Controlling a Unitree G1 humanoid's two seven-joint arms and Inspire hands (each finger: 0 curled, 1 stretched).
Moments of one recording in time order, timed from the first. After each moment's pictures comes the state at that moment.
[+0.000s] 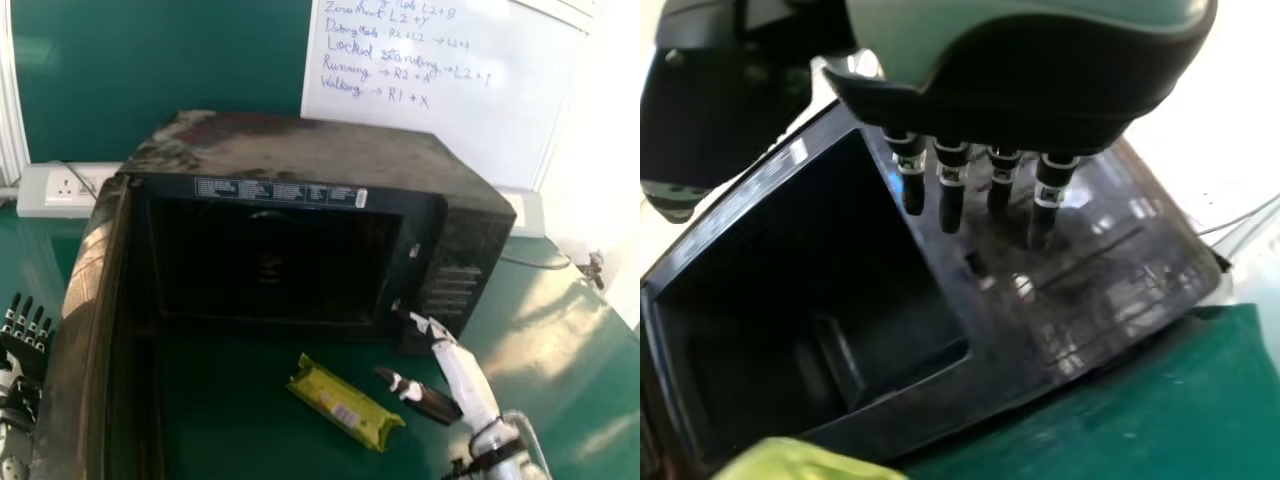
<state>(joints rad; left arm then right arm) -0.12 0.20 0.65 0.24 -0.74 0.13 -0.10 0.04 -0.60 -0.04 -0.03 -0.43 -0.41 0.04</state>
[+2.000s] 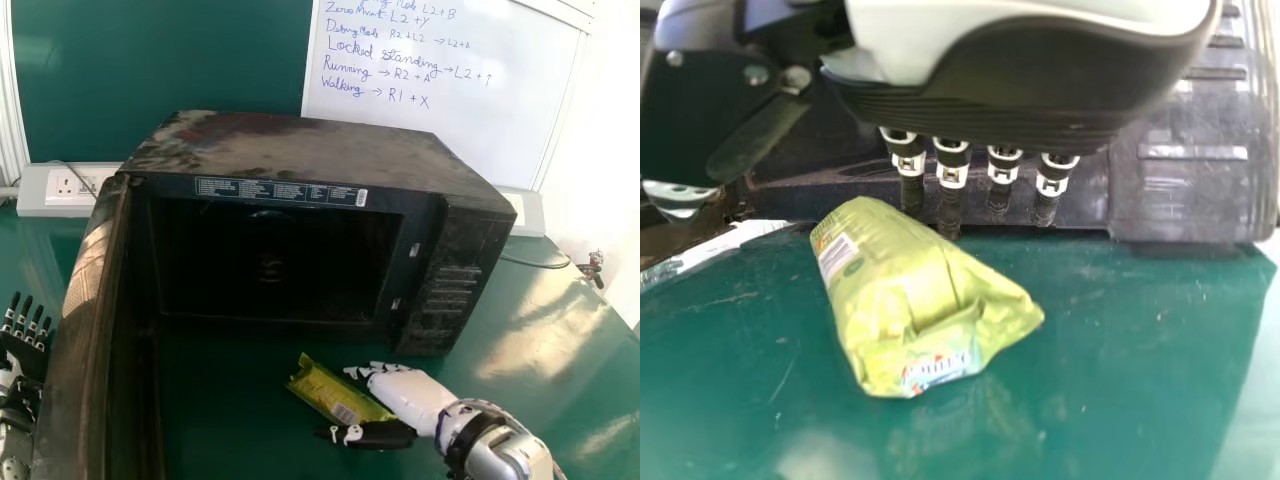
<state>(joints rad) -0.12 0.20 0.65 0.24 -0.74 0.13 -0.10 -0.06 -0.74 0.14 -0.45 -0.67 0.02 0.66</state>
